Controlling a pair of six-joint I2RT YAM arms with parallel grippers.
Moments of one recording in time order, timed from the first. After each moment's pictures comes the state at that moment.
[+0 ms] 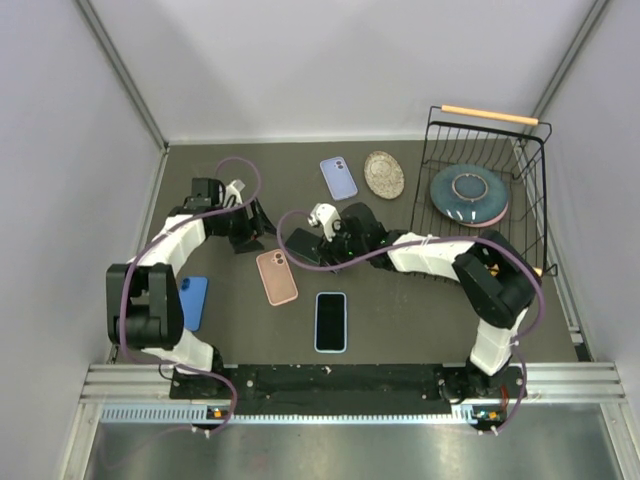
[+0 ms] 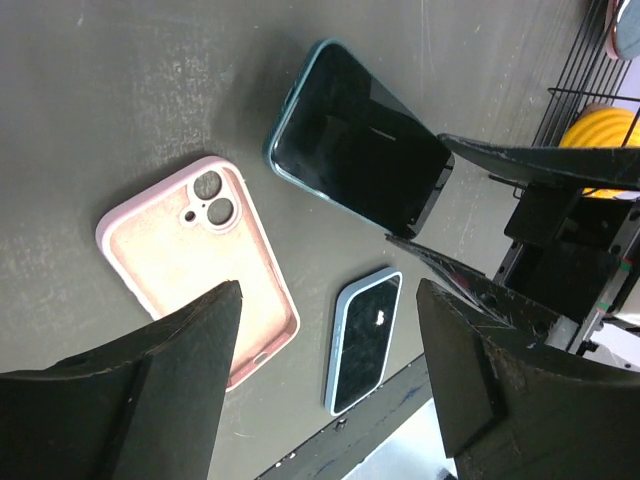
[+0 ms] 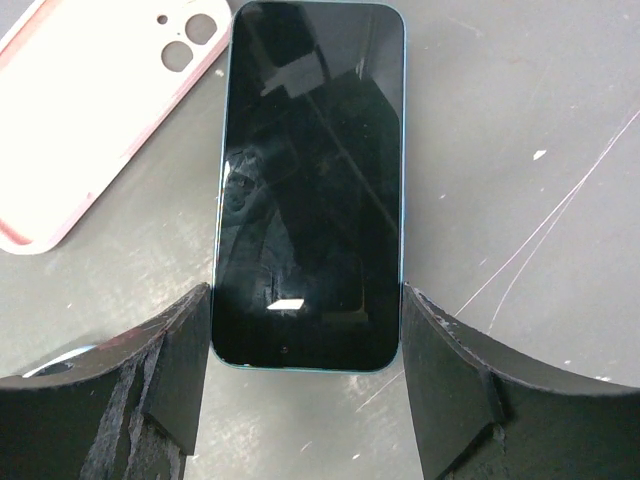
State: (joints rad) left arm -0.02 1.52 1.02 -0.50 0.63 -0.44; right arm 0.77 1.82 1.07 0.08 -0.20 -0.21
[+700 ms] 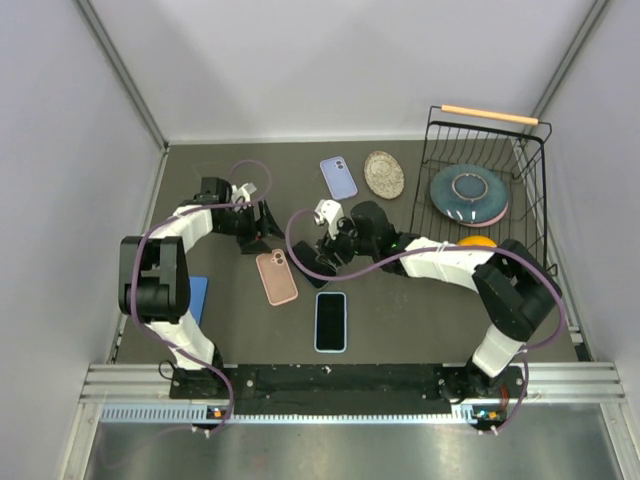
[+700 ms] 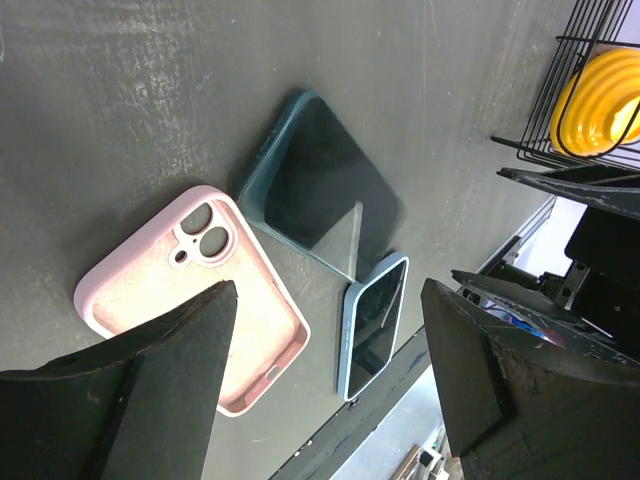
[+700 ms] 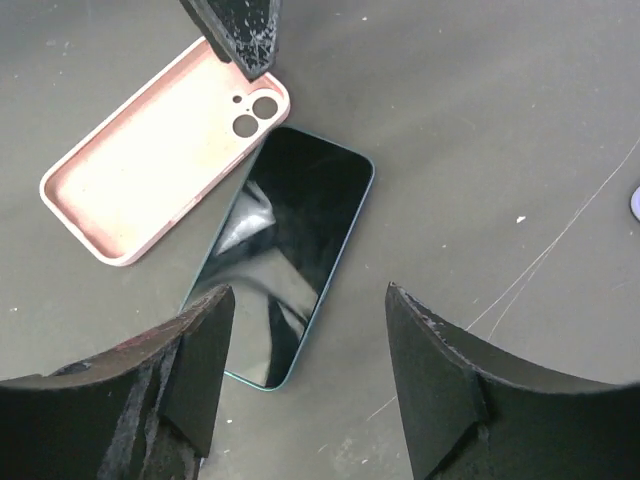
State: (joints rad) left arm -0.02 1.73 1.10 -0.51 0.78 -0.32; right arm 0.77 1.68 0.97 0.18 -0.29 -0.22
